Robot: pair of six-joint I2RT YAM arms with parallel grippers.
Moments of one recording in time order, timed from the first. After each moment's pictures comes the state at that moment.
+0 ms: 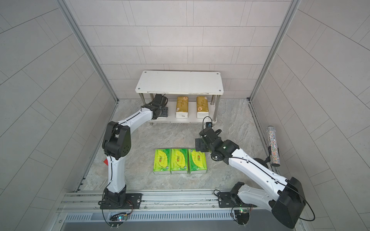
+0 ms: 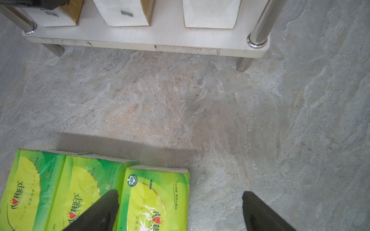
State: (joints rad) left arm -0.36 2.11 1.72 -0.52 -0.33 -0.26; right arm 0.67 1.10 0.89 -0.68 0.28 0.53
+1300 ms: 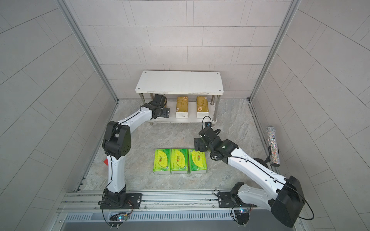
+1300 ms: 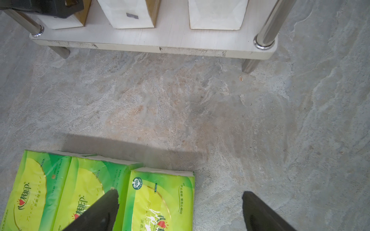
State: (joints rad) left arm -0.34 2.12 1.73 -0.54 -0.29 -0.21; right arm 0.67 1.11 0.89 -0.65 0.26 0.53
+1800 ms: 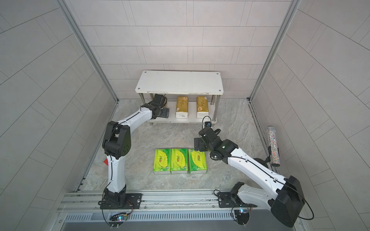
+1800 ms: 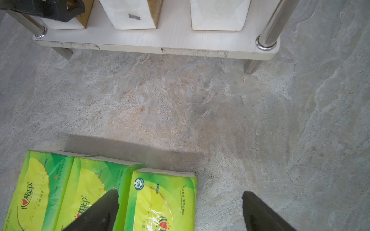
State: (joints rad) left arm -0.35 2.12 1.73 -0.54 -0.29 -0.16; right arm 0.67 1.11 0.89 -0.64 0.25 0.53
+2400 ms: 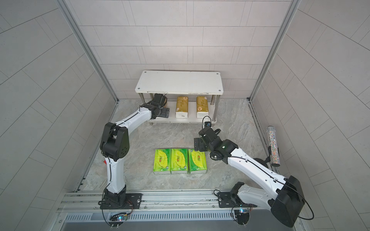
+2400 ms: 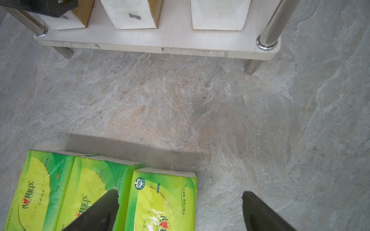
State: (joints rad) left arm -0.36 2.06 1.71 -0.57 -0.34 -0.16; right arm 0.67 1.11 0.89 -0.64 0.25 0.53
